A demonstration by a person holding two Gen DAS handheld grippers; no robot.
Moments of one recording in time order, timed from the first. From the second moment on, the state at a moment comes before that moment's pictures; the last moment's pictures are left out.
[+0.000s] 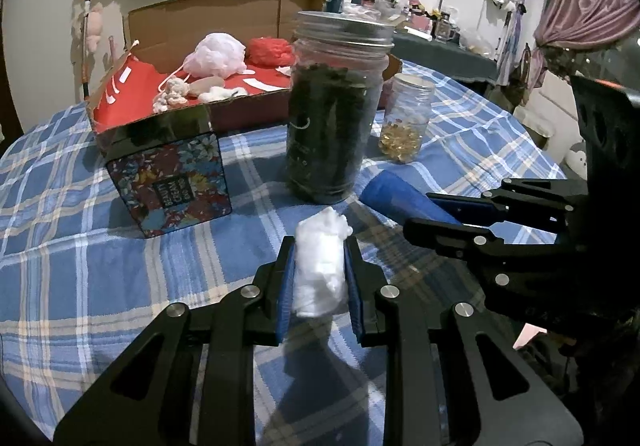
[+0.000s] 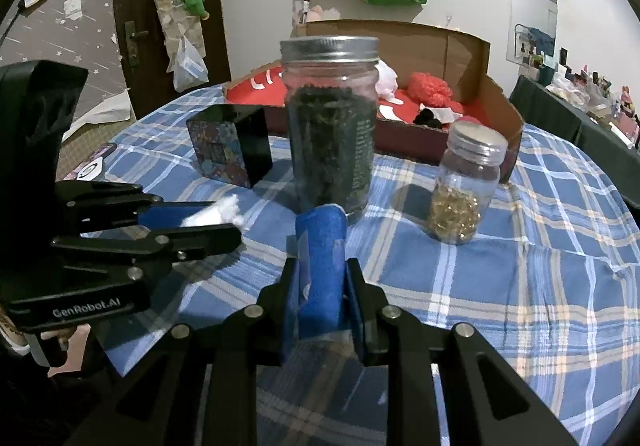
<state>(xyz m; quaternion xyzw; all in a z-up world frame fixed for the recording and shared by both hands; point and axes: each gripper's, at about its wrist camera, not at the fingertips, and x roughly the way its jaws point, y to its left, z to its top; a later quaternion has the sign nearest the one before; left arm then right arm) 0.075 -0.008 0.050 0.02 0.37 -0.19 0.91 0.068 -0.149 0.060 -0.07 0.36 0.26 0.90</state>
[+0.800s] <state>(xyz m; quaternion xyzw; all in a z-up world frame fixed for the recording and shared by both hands) 0.075 0.084 0.065 -0.01 0.37 -0.10 0.92 0.072 -0.221 0.051 -0.04 0.38 0.17 0.91</state>
